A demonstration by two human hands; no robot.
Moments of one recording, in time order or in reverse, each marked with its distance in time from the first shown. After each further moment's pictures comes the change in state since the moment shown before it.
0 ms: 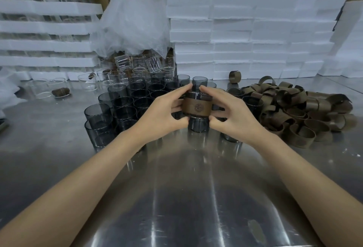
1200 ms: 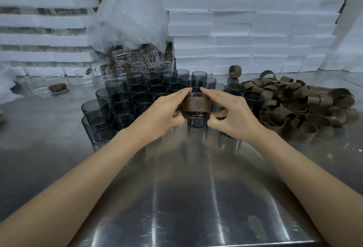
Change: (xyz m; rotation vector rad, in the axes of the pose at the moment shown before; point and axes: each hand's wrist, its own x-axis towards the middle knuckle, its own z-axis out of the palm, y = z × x) left_hand 0.001 -0.025 0.005 0.253 -0.092 0.053; right_hand -0.003 0.012 0.004 -0.191 0.050 -0.110
